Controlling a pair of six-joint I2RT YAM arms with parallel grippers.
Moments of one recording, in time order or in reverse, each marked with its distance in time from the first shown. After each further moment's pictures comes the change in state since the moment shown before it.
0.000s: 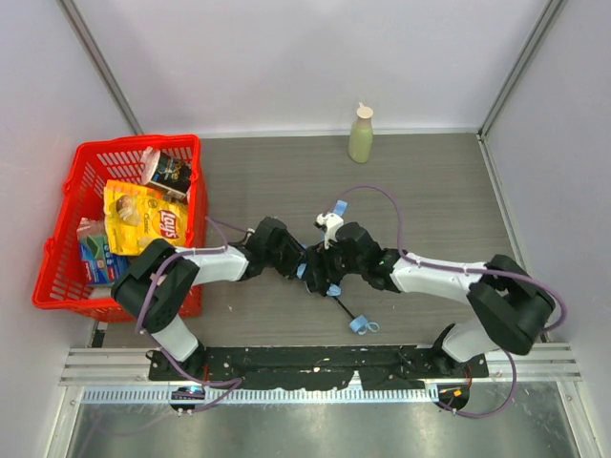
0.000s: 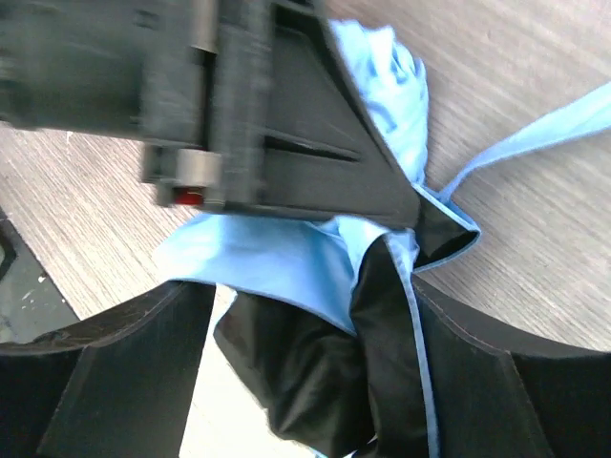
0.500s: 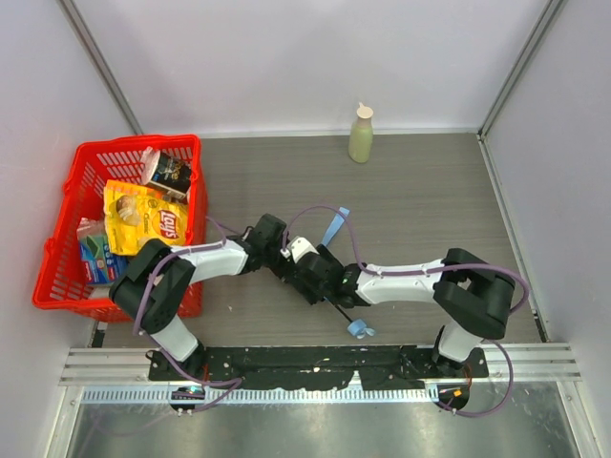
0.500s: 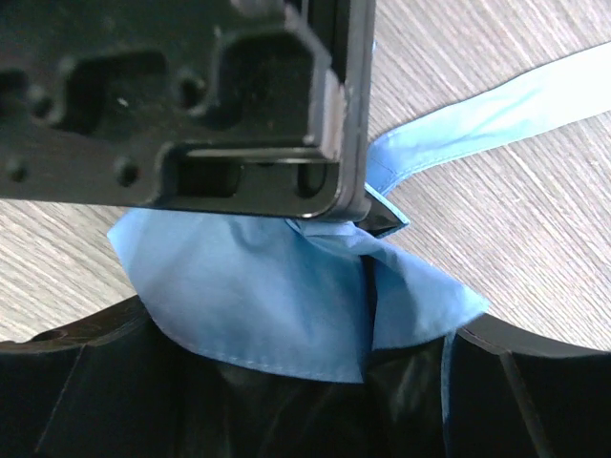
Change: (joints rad) left arm 0.019 -0.005 0.074 -0.220 0.066 -0.030; right arm 0.307 0.138 0.172 -0.272 0.637 -0.229
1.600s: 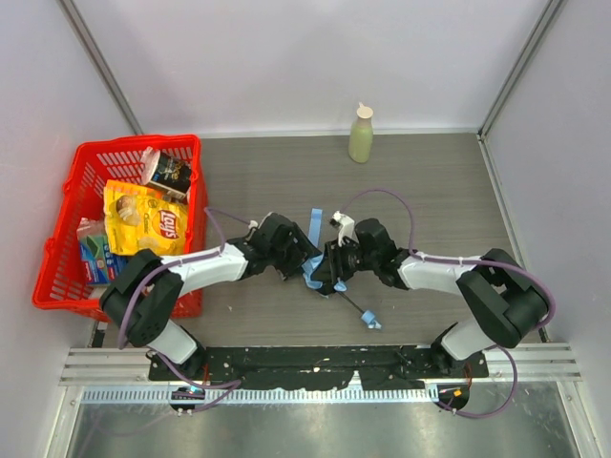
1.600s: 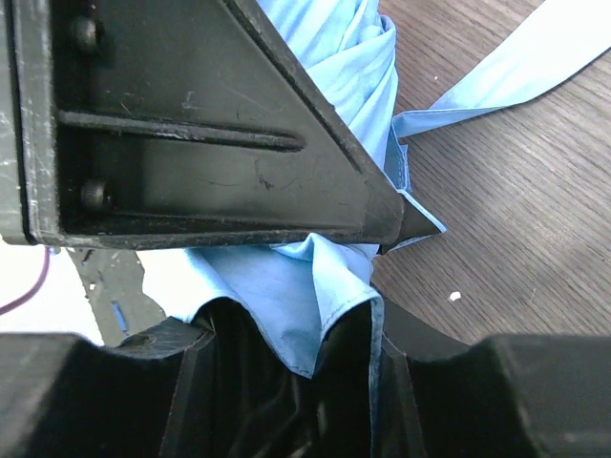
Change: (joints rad) left arm -0.082 -0.094 0.009 0.014 -0.151 0.106; right arm -0.433 -0.134 -0.255 0.402 -0.908 0.279
